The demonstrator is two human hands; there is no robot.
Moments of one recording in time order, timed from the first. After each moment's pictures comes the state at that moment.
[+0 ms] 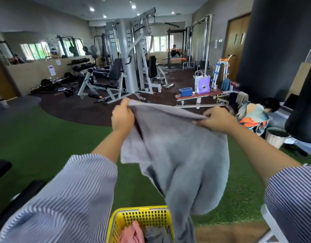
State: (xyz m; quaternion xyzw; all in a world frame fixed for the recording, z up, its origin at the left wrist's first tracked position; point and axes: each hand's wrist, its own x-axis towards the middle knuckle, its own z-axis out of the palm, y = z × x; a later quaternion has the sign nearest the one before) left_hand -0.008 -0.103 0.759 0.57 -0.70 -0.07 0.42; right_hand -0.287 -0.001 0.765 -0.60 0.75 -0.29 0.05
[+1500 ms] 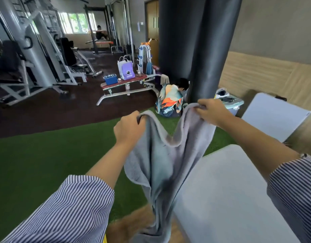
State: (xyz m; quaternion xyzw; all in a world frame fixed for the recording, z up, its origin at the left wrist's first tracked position) left_hand -0.407 0.054 0.689 0.42 -0.83 -0.16 0.34; right_hand -0.622 0.210 0.740 -0.48 0.84 -0.26 -0.05
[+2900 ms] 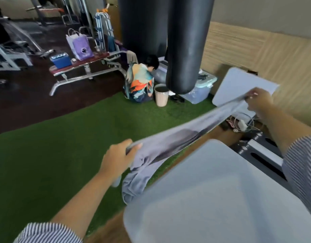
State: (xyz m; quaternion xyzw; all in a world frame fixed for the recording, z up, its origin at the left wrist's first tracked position) left_hand -0.581 0.006 0.558 0.25 -0.91 -0.28 0.19; right_hand -0.974 0.274 0.653 -0.13 0.92 -0.36 -0.06
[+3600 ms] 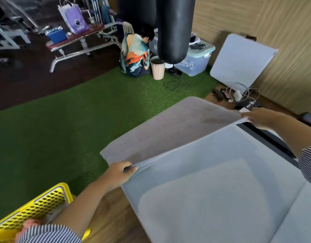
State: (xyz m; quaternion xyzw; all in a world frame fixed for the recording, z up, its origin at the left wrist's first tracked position) left_hand -0.466 0.216 0.473 0.27 -0.88 -0.38 -0.12; right_hand -0.904 0.530 0.529 -0.42 0.88 0.20 0.10
